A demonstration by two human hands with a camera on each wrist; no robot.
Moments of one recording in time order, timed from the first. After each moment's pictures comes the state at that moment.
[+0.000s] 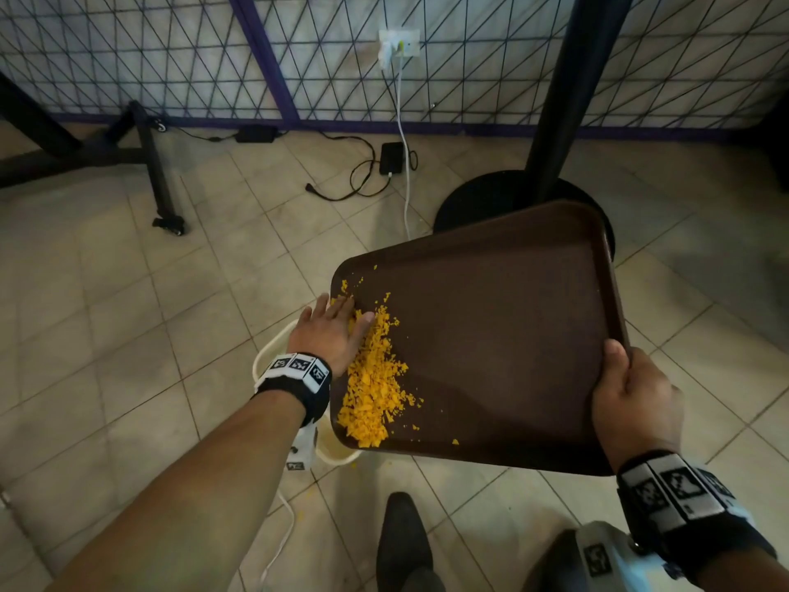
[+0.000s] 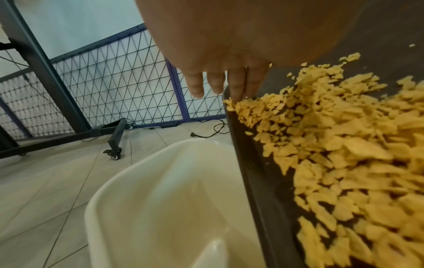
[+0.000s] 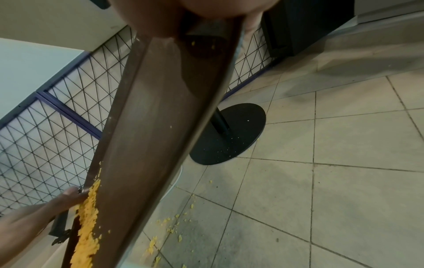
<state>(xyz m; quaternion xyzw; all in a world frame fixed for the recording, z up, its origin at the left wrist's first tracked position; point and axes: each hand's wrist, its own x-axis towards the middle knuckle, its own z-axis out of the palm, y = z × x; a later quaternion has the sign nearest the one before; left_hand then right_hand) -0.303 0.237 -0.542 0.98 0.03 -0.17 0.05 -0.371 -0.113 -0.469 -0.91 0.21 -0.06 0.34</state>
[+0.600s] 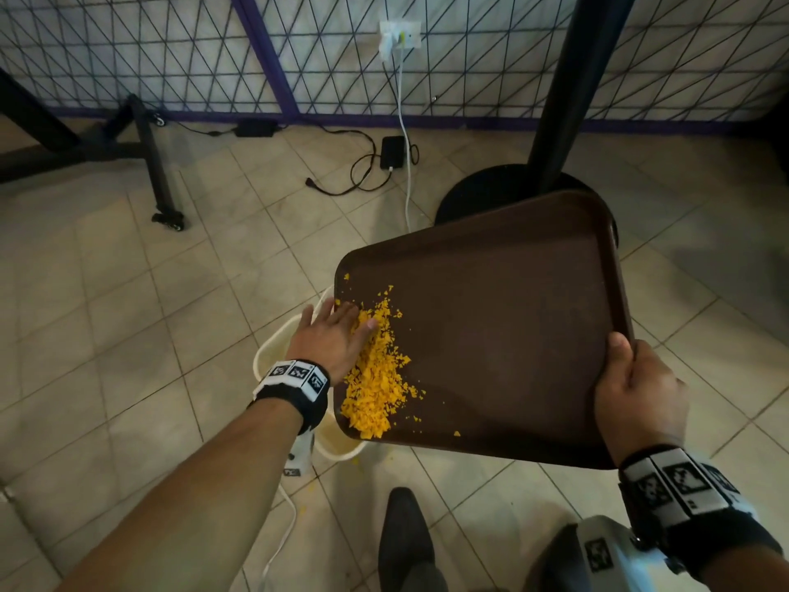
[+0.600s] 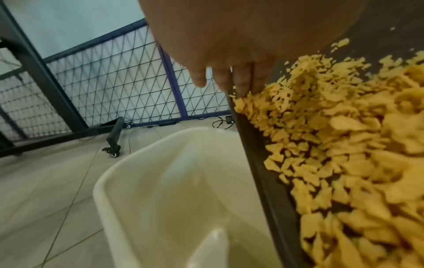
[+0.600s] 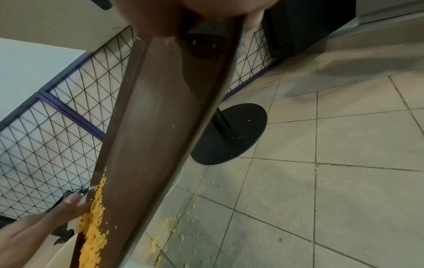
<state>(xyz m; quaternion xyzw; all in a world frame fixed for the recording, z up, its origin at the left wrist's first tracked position) -0.315 0.243 -0.556 0.99 0.00 -0.16 0.05 -0.371 -0.111 -0.467 -0.92 0.21 -0.07 0.33</state>
